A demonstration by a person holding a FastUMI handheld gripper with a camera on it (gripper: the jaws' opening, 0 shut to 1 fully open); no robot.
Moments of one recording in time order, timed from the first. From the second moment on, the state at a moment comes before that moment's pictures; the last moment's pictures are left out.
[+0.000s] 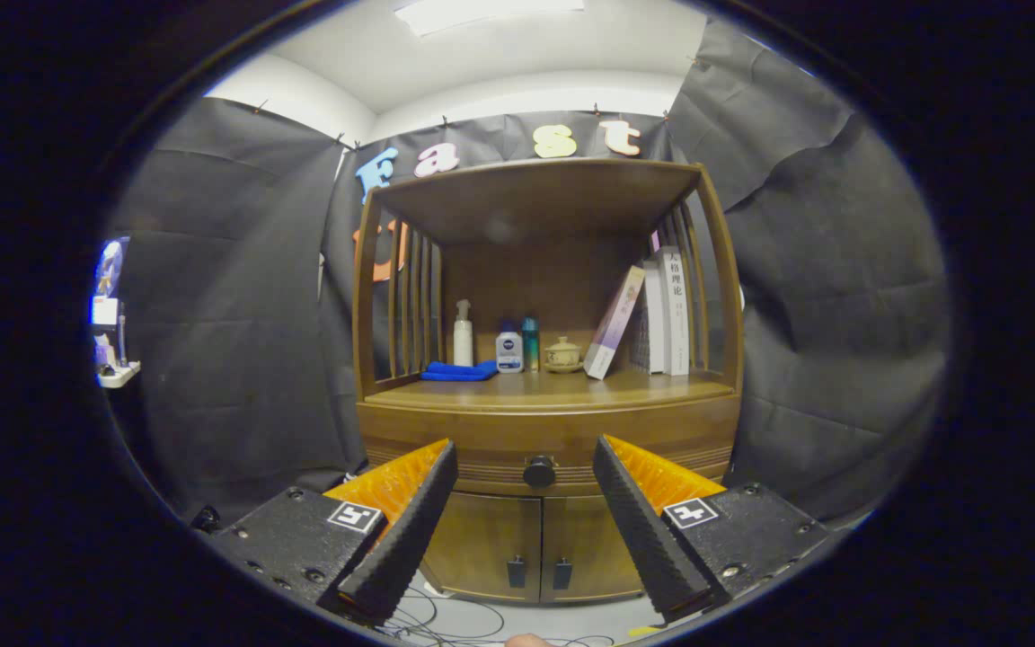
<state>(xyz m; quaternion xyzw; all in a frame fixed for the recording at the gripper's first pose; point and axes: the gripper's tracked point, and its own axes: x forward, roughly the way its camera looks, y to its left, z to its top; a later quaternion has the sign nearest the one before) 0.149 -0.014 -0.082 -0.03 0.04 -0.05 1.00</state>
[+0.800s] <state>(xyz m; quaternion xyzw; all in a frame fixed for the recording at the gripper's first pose) 0.277 -0.031 -0.155 -0.04 0.09 -0.07 0.99</state>
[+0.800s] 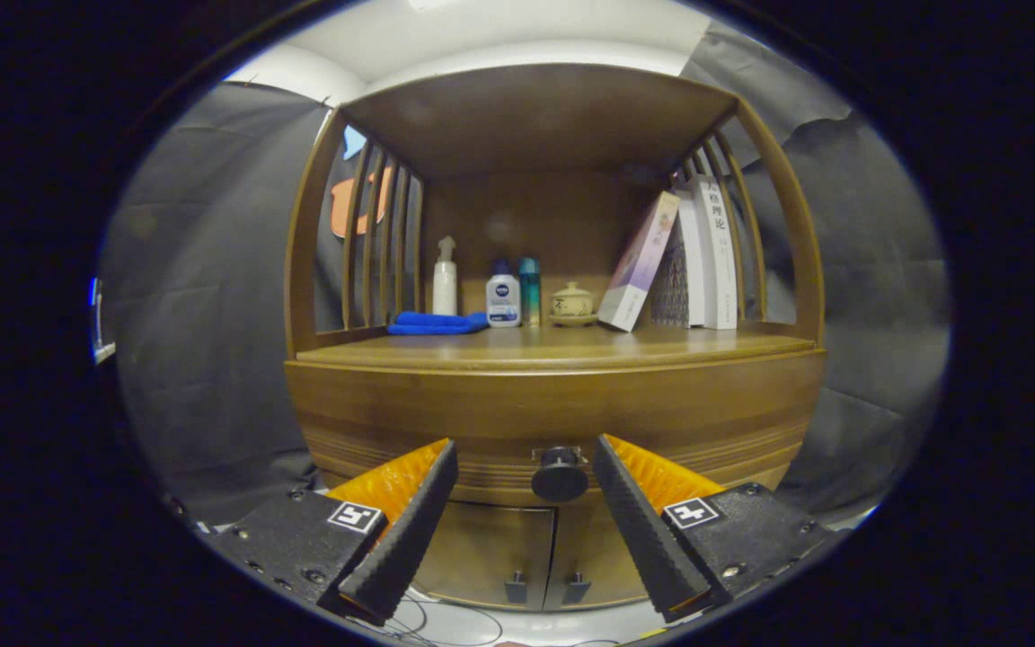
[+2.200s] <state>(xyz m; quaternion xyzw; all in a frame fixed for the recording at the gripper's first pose) 0.258 -0.055 -0.194 0.00 0.14 -0.11 0.98</state>
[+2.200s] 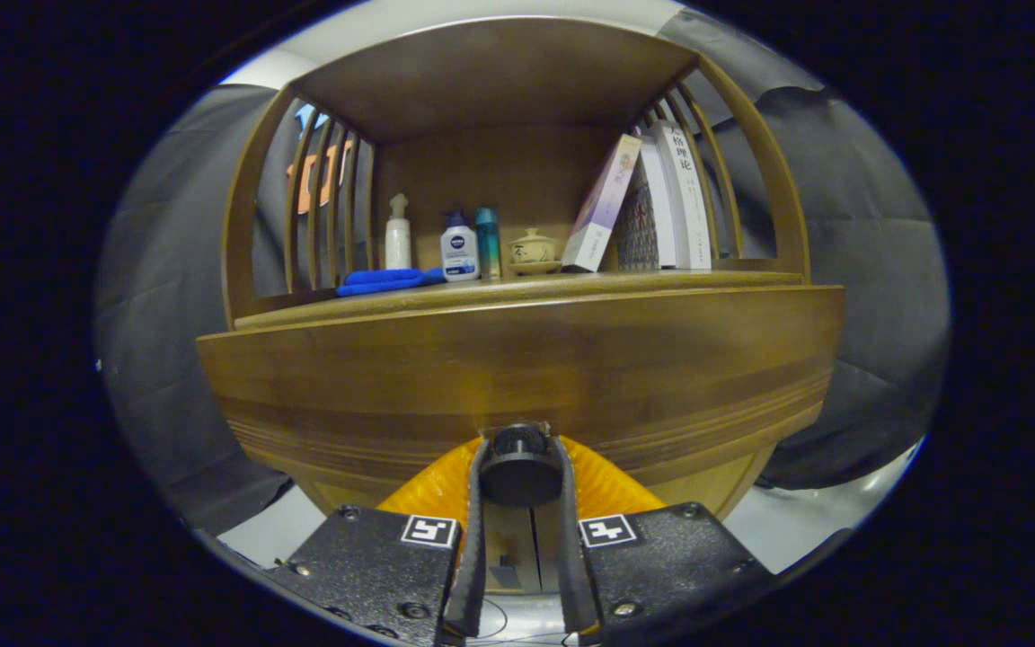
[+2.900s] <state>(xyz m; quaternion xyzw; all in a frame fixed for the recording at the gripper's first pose) 0.142 -0.032 -0.199 0.01 0.16 -0.08 0.98</state>
